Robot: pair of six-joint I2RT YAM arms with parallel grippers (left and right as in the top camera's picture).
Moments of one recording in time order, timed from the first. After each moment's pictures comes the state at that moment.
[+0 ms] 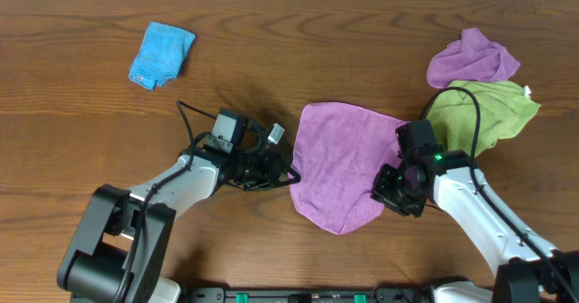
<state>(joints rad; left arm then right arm) -0.38 1.67 0.72 -0.13 0.95 -0.53 0.20 1.42 0.72 -0.79 -0.23 0.69</state>
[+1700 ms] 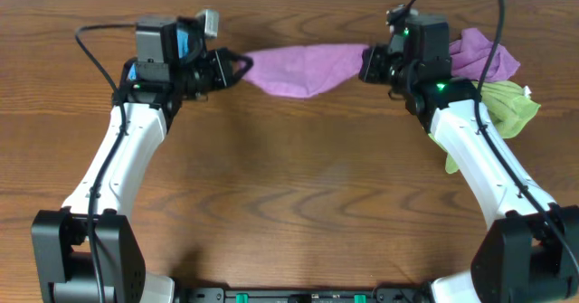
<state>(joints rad) -0.08 1.63 1.21 -0.33 0.79 -0.44 0.20 1.66 1.27 -0.38 -0.19 0.38</state>
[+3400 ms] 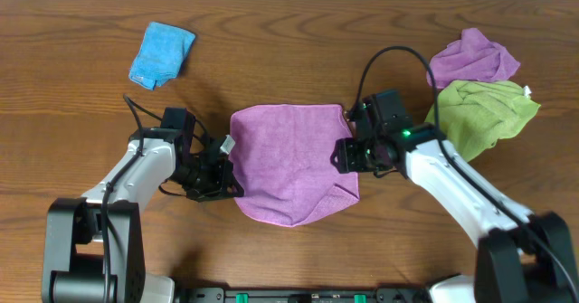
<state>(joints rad) -0.08 1.63 0.83 -0.86 0.70 -0.01 0.35 1.60 0.93 -0.60 -0.32 0.28</state>
